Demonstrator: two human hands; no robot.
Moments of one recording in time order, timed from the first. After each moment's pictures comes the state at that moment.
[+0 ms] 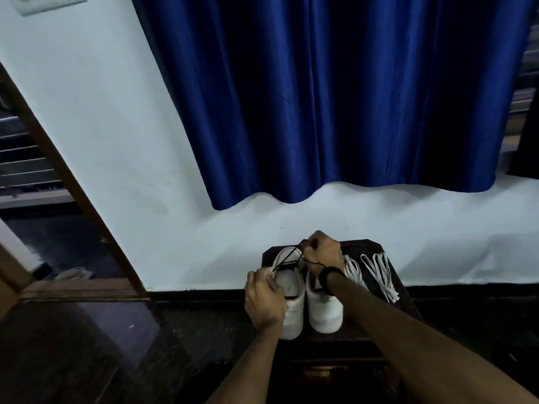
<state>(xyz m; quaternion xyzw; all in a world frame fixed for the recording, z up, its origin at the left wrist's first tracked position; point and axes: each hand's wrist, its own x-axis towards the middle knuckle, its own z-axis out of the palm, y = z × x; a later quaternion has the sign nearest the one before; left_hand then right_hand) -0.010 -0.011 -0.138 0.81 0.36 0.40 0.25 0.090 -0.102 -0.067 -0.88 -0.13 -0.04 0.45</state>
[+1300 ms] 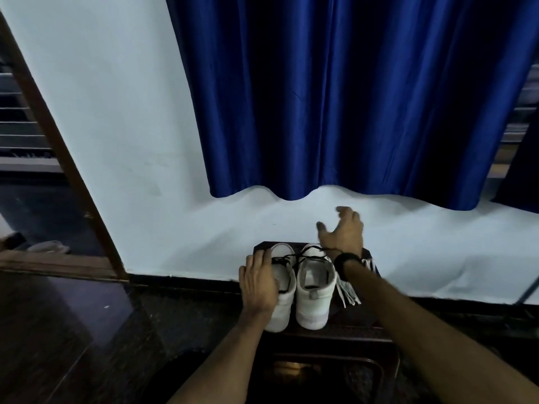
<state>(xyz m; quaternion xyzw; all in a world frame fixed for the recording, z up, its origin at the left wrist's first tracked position) 0.000 0.004 -0.138 0.92 0.24 0.31 0.07 0.114 -0.133 -0.035 -0.88 -0.13 -0.14 0.44</state>
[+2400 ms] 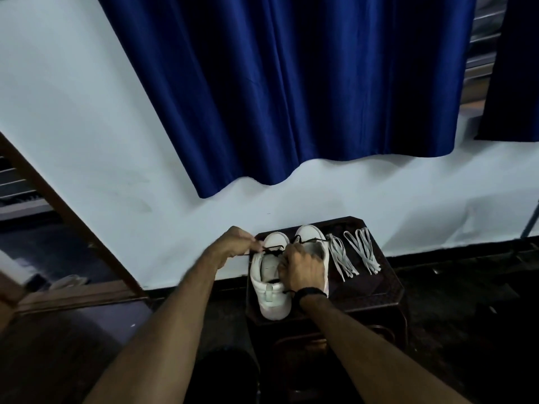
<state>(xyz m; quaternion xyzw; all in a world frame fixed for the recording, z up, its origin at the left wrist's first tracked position) 0.014 0.052 -0.020 0.87 0.27 -0.06 0.41 0.044 -0.105 -0.123 -0.92 -0.22 -0.15 0.28</state>
